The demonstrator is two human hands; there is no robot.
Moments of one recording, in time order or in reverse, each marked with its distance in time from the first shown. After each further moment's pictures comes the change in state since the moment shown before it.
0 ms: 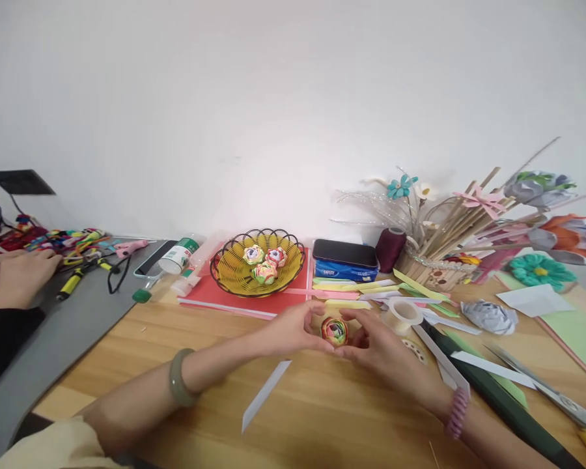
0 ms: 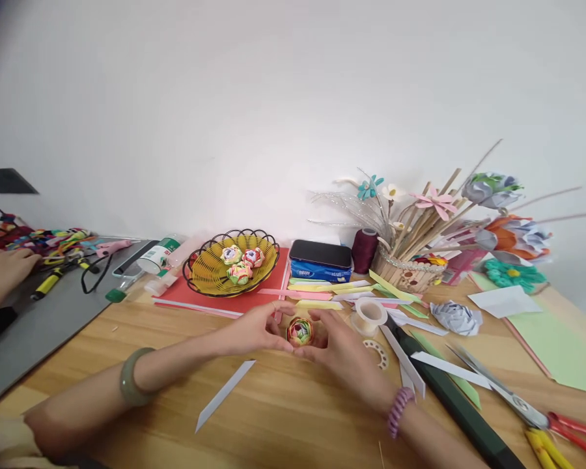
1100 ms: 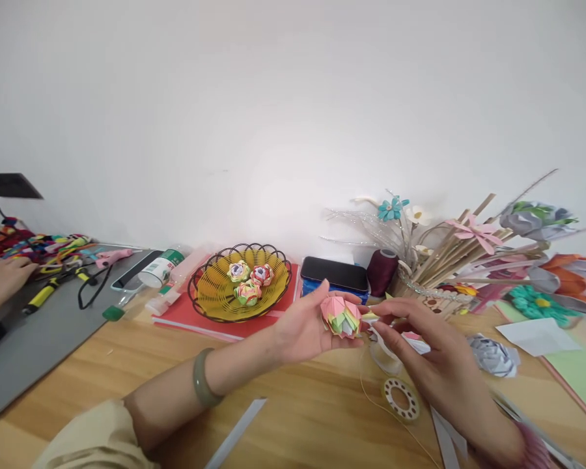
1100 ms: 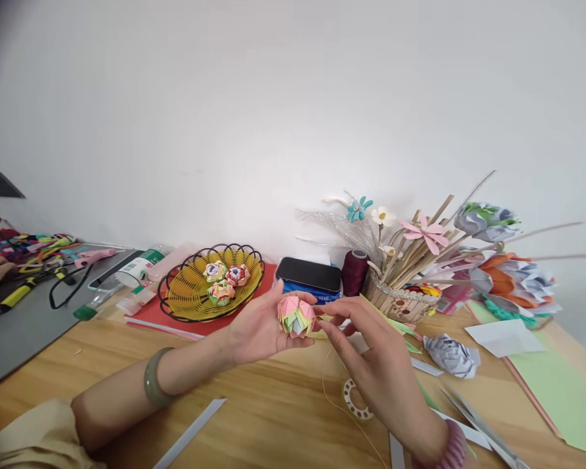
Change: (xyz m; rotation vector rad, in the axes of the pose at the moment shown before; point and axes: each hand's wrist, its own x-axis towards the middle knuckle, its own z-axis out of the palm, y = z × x) left_hand 0.049 0.057 0.017 -1.210 -0.289 0.108; right_hand 0.004 -0.019 -0.075 -0.135 0.455 -0.448
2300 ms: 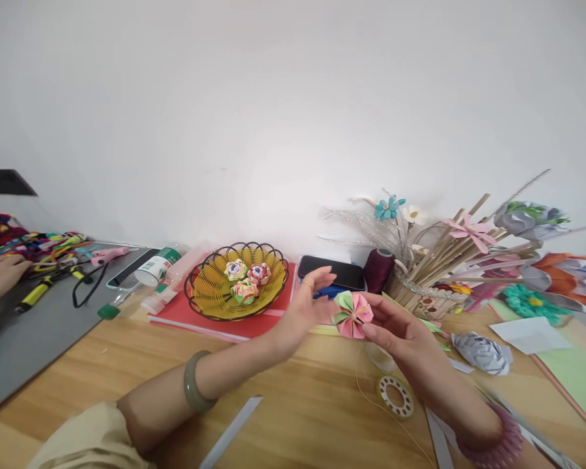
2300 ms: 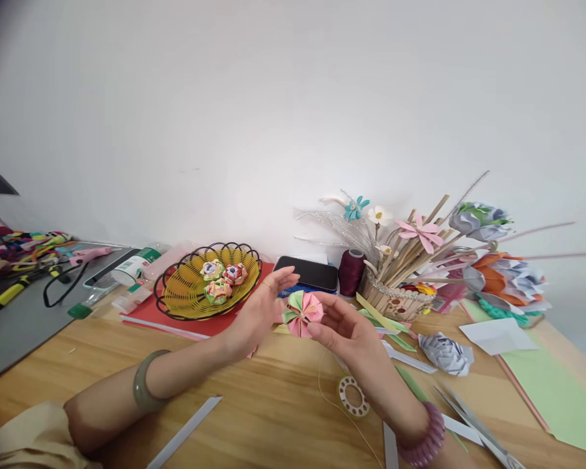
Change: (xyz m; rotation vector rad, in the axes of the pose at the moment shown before) left_hand -0.001 -0.004 -0.001 0.639 0.288 0.452; right_hand 0.003 0.002 0.014 0.765 -0.190 0.548
